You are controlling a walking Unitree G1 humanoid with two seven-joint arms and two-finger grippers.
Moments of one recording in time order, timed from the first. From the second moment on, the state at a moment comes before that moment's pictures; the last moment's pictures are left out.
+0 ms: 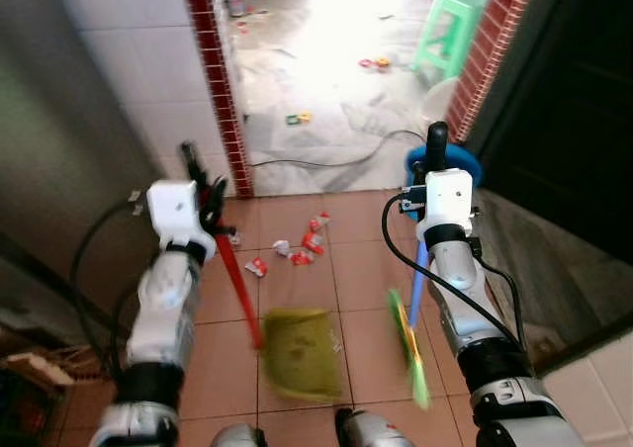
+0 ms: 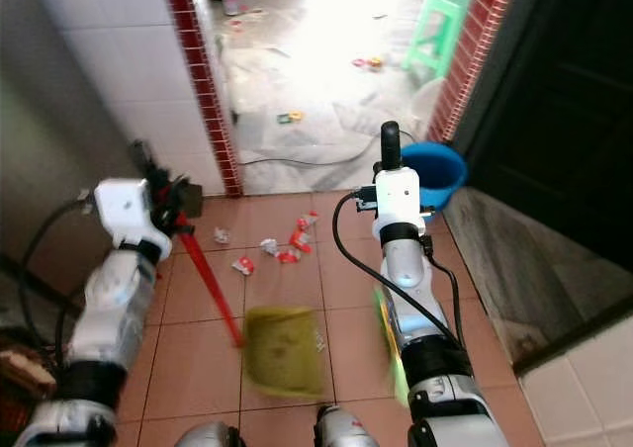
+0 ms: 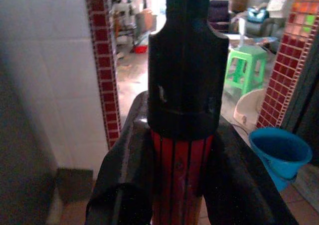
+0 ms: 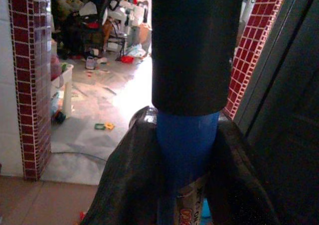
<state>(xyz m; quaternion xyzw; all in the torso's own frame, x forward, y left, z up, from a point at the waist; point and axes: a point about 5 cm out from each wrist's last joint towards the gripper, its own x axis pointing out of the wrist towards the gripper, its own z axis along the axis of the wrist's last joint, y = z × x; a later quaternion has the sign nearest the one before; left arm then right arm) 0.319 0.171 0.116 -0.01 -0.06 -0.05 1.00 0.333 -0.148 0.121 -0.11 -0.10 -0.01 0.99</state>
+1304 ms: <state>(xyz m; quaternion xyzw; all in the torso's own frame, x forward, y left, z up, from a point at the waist) 0.314 0.182 0.104 -0.02 -0.03 0.04 1.00 0.329 -0.138 0.125 -0.11 -0.10 0.01 0.99</state>
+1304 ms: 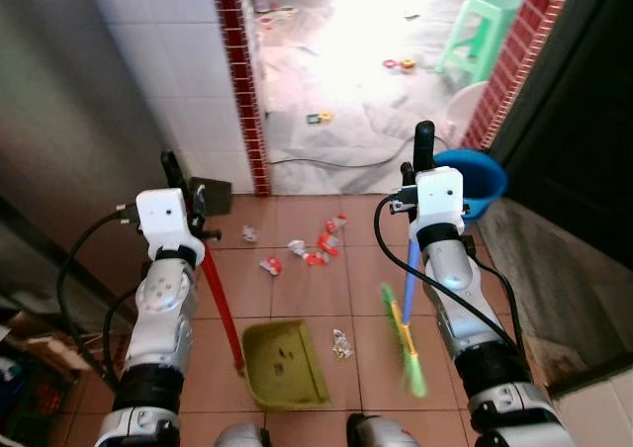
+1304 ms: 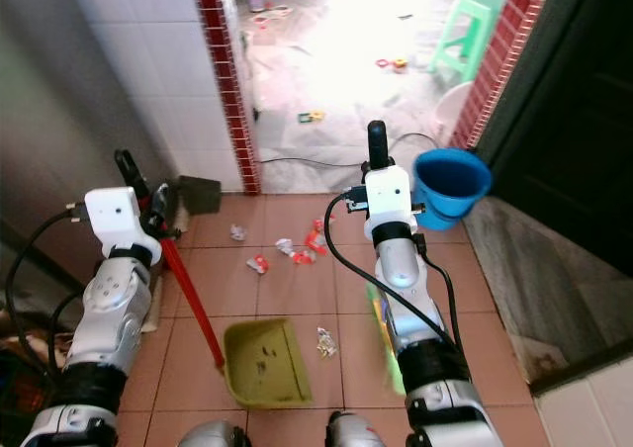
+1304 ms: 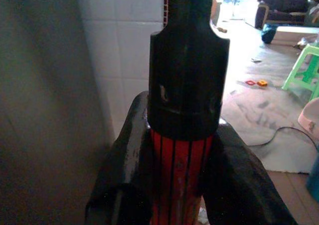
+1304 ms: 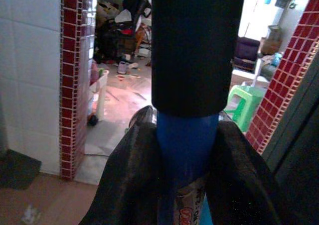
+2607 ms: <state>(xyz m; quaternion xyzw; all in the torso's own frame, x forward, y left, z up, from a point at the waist) 0.323 0.159 0.109 -0.01 -0.04 0.02 1.00 0.330 -0.142 0.131 -0.10 -0.10 0.02 0.99</state>
